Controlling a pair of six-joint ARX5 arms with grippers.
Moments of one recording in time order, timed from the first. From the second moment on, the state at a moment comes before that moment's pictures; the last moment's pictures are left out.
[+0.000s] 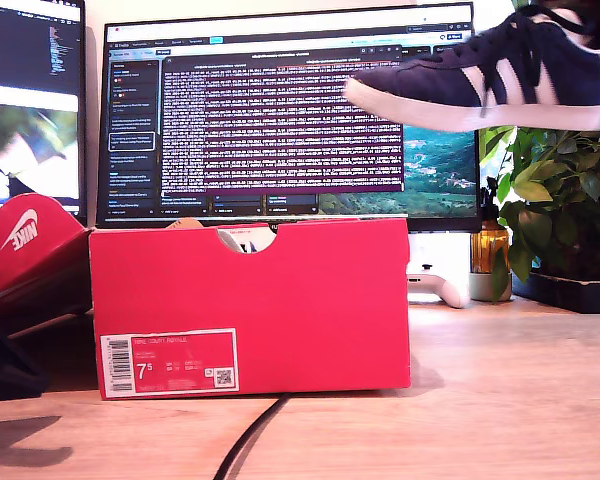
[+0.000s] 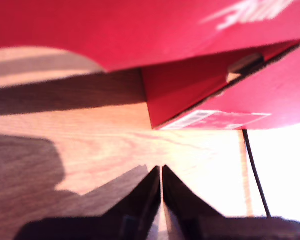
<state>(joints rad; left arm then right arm) -0.40 1.06 0.06 0.43 0.33 -0.61 0.12 1.42 1.49 -0.77 0.09 -0.19</state>
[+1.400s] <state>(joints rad) -0.40 1.06 0.06 0.80 0.29 -0.61 0.46 1.72 1.49 -0.20 0.12 -0.87</state>
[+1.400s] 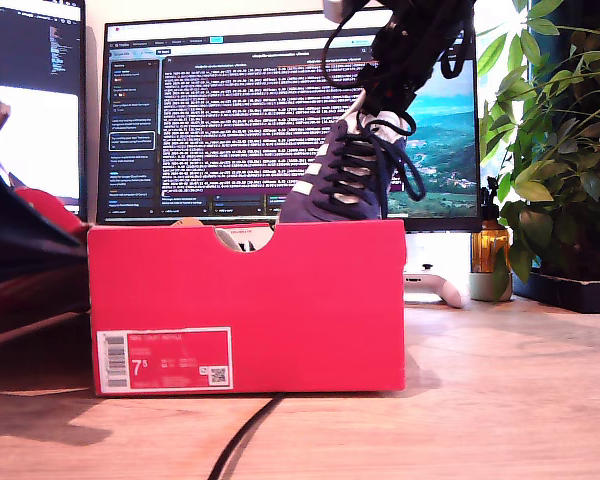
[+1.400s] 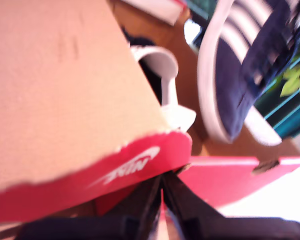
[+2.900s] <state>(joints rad) -0.40 1.06 0.06 0.83 0.30 -0.61 0.60 1.88 1.54 -0.21 0.28 -0.91</state>
